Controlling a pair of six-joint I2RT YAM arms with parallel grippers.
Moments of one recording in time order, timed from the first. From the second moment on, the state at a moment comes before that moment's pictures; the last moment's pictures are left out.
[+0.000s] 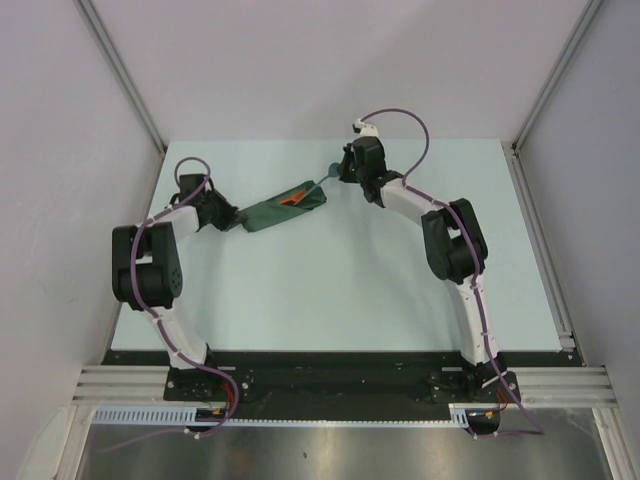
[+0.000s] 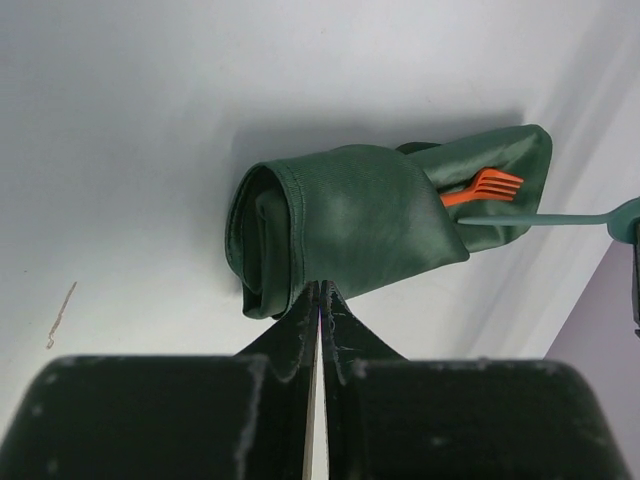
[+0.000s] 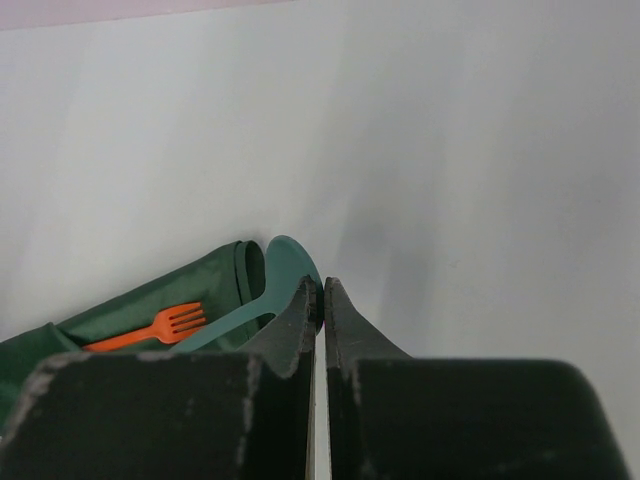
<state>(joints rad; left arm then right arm) 0.09 1.85 1.12 -0.14 0.35 -0.81 0.47 2.30 1.81 0.08 0.07 0.41</state>
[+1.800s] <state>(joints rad) 0.09 1.89 1.12 -0.11 0.34 -0.81 0.59 2.43 1.89 0.00 -0.02 0.78</state>
